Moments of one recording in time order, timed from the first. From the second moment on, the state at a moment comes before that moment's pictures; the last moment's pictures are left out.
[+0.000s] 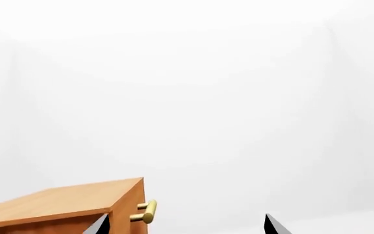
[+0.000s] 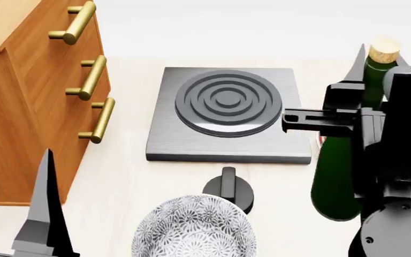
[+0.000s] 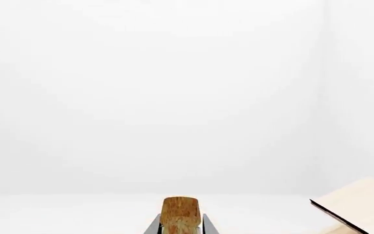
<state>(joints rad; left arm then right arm) -0.09 0.00 0.22 1.05 0.19 -0.64 0.03 0.83 0.85 -0.57 -0.40 0.94 0.35 0.80</state>
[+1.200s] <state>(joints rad) -0.17 -0.01 0.36 1.01 0.20 -0.93 0.10 1.07 0.60 -0.69 -0.48 1.02 0.48 0.74</state>
